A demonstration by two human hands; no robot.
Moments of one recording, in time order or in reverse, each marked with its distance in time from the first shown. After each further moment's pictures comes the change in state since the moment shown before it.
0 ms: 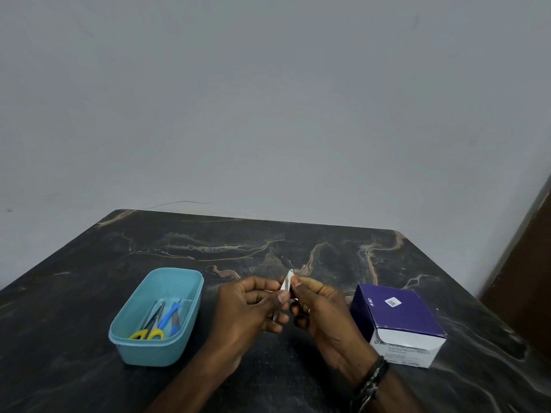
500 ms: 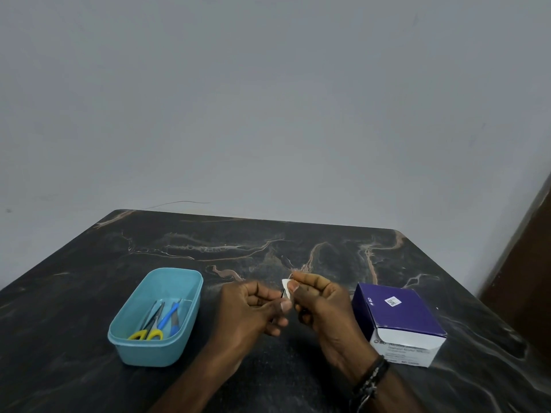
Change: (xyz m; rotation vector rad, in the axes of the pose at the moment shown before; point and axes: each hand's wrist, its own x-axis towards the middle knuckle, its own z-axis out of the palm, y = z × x) left_hand 0.001 -0.005 0.000 0.093 0.013 0.015; right_hand -0.002 -0.002 -0.002 0.034 0.064 -0.055
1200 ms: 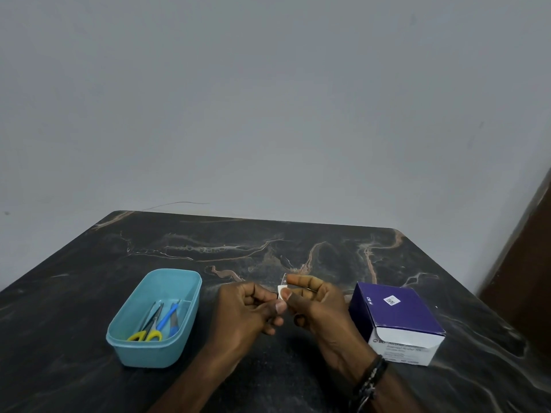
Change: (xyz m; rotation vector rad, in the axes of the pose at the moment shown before) left_hand 0.002 -0.005 -0.002 0.107 0.017 0.052; right_hand -0.002 0.000 0.000 -0.096 -0.056 0.021
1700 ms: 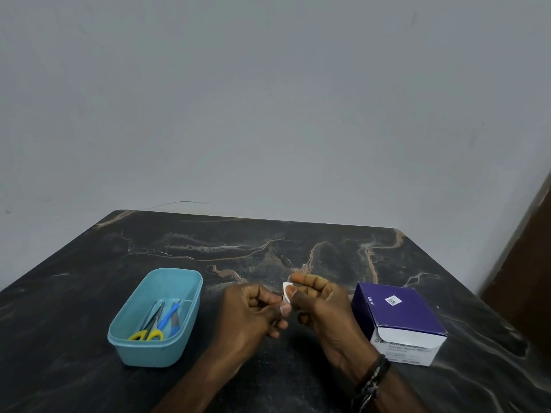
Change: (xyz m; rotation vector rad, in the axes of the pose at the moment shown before) left_hand -0.002 -0.002 0.003 -0.032 -0.017 -0.016; right_hand 0.003 0.003 -0.002 0.056 0.044 -0.004
